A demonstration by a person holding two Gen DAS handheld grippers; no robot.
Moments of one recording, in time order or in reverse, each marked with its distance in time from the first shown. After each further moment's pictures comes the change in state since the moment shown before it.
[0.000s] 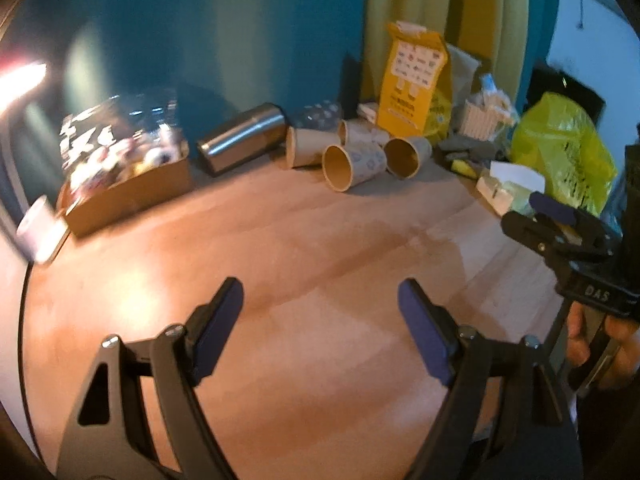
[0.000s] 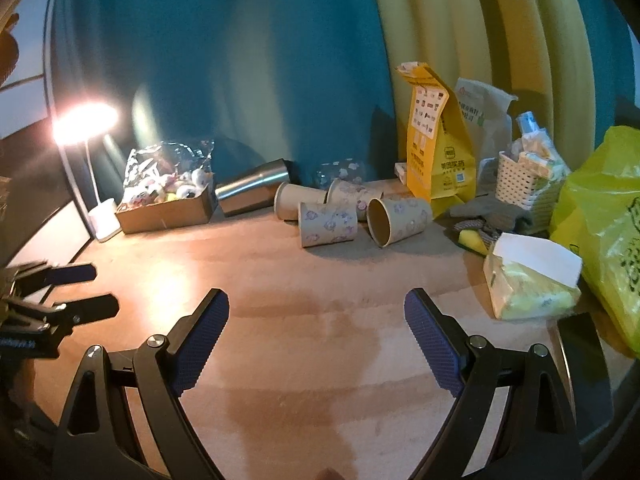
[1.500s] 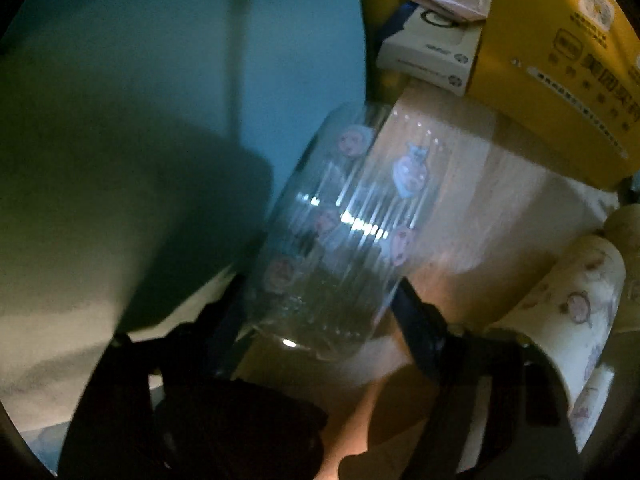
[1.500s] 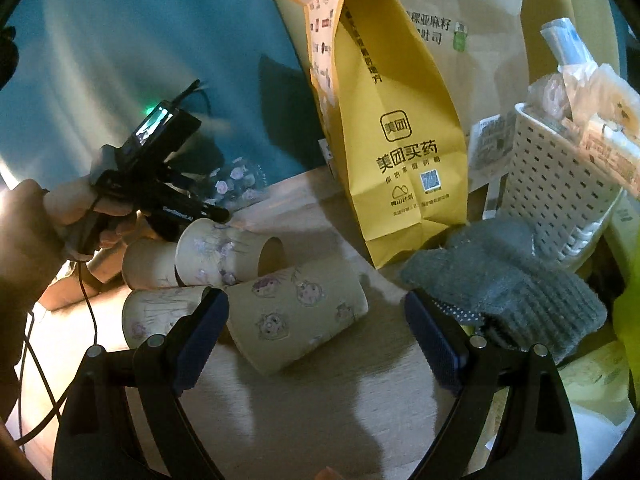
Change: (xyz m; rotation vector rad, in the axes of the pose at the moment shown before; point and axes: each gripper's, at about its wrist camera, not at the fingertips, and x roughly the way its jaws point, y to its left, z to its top) left arm 0.398 -0.010 0.281 0.551 0.394 -0.019; right arm 0.187 -0.136 0.079 0.234 0.207 -0.046
